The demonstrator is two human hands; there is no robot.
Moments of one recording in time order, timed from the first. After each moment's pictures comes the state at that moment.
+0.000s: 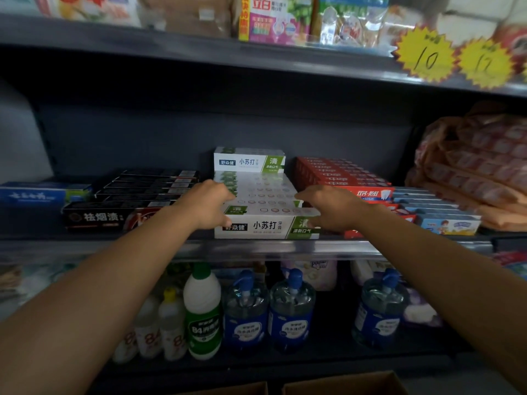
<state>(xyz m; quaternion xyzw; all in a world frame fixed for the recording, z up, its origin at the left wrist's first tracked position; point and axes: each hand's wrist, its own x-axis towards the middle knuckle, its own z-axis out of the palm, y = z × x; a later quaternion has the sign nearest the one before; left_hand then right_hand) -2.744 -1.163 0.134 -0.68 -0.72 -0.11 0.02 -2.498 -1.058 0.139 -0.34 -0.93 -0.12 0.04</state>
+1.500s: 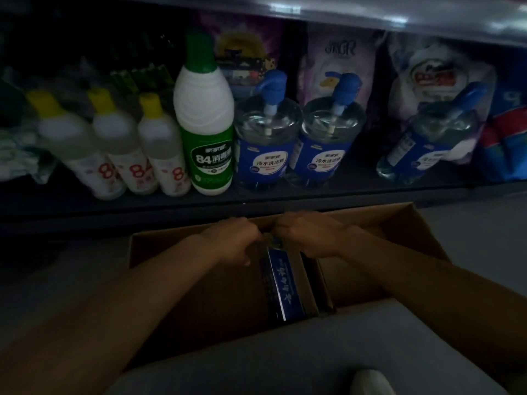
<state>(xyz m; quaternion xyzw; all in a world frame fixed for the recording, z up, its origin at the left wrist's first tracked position) -2.727 -1.232 -0.240 -0.79 -0.53 0.10 -0.29 -2.533 -1.161 -0.244 -0.19 -0.96 0.07 -0.19</state>
